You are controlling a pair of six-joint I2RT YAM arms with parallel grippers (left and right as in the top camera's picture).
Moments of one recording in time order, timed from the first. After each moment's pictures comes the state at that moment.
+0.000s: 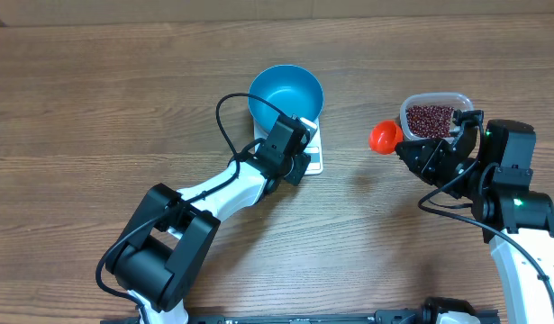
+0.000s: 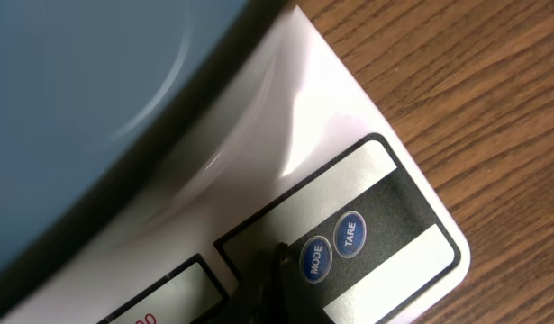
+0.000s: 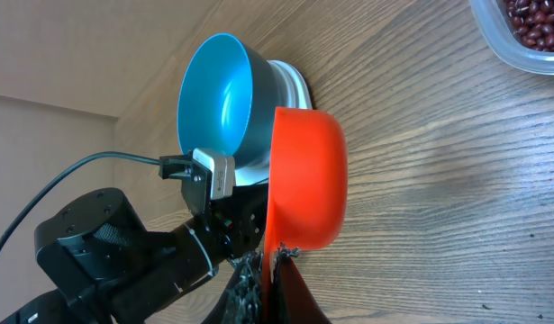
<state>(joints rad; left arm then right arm) -0.60 1.89 1.04 -0.10 -0.02 -0.04 -0.12 1.08 0.90 -0.64 -0.63 0.53</state>
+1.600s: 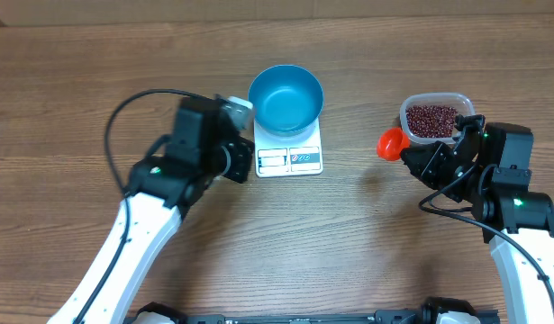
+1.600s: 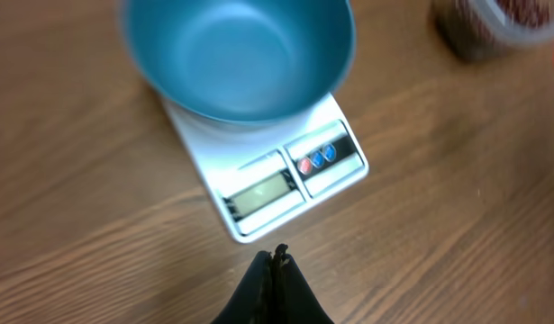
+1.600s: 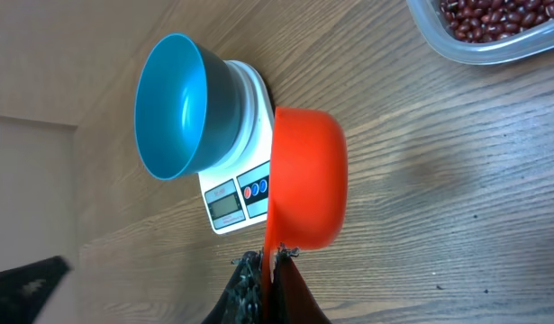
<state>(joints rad) -0.37 1.33 1.08 -0.63 0.21 -0.04 -0.12 1.08 0.90 -0.70 -0.54 0.52</state>
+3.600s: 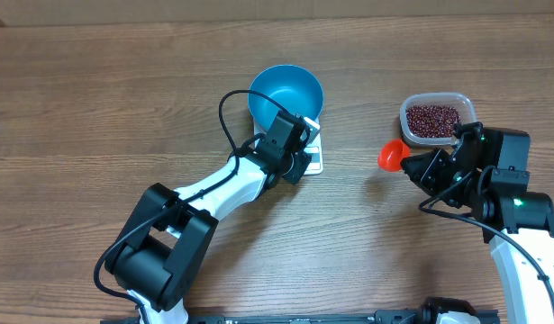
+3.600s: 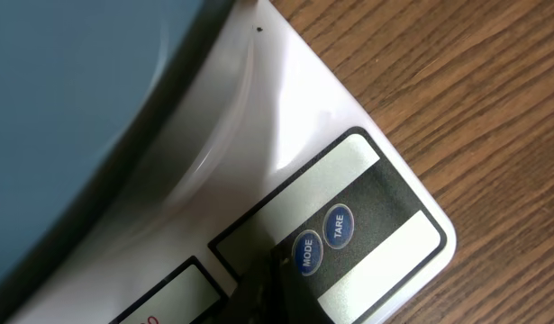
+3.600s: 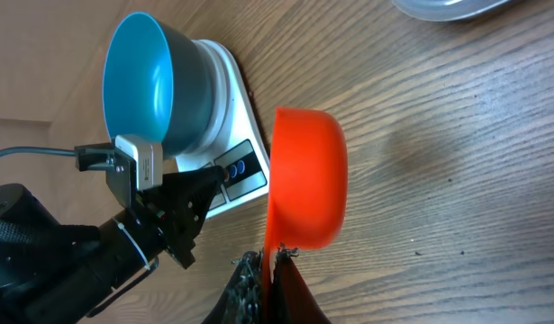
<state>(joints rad) -0.59 1.88 1.08 -0.17 0.01 0.03 -0.12 1.08 0.90 -0.78 -0.51 0.52</state>
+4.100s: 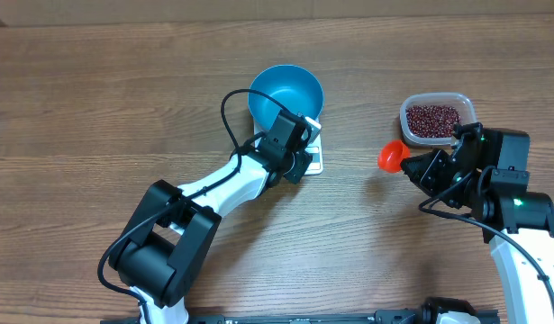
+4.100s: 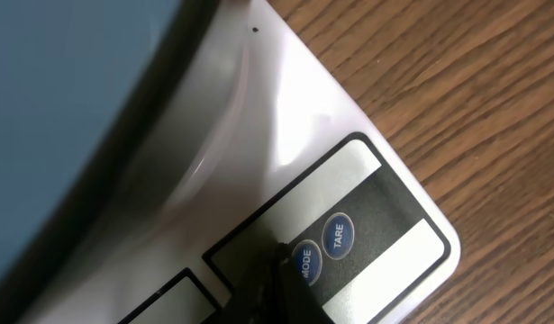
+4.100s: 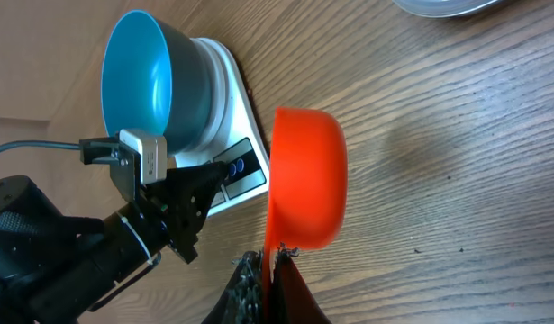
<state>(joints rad) -0.59 1.91 1.10 -0.19 0.02 0.03 -0.12 1.08 0.90 -0.79 -0.51 0.52</state>
